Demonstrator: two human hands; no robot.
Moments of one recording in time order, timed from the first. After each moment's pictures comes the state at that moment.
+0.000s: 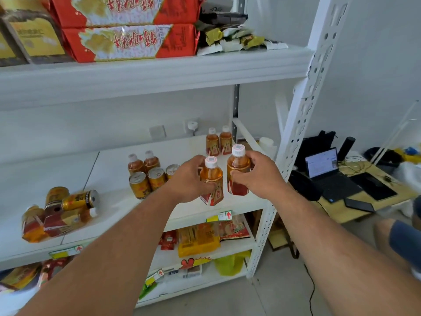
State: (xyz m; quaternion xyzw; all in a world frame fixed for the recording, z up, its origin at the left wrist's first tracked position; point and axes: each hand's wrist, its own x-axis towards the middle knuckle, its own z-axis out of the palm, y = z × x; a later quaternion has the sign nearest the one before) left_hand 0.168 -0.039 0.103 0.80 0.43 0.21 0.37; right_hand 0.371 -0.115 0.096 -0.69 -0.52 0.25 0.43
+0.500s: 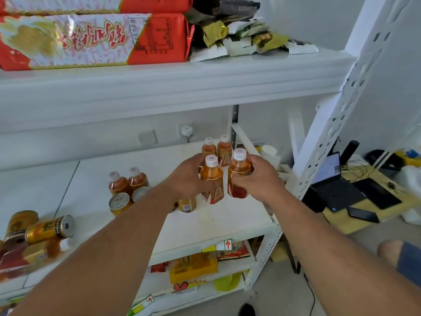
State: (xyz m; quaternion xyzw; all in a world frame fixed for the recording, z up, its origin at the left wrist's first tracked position) left_hand 0.216 0.071 0.092 0.80 0.43 0.19 0.37; right_hand 0.408 -0.014 0.081 -0.73 -0.48 0.26 0.41
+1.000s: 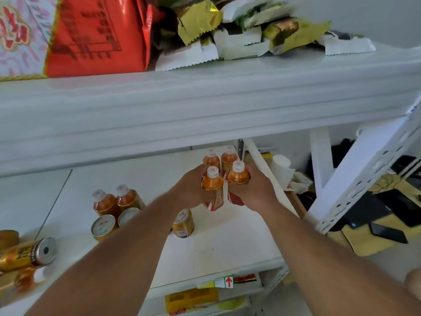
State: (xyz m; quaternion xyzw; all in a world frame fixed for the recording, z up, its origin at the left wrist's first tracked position) left_hand 0.261 0.157 0.040 0.79 0.46 0.16 0.36; right_hand 0.436 0.079 0.041 -0.73 -0.47 0.29 0.40
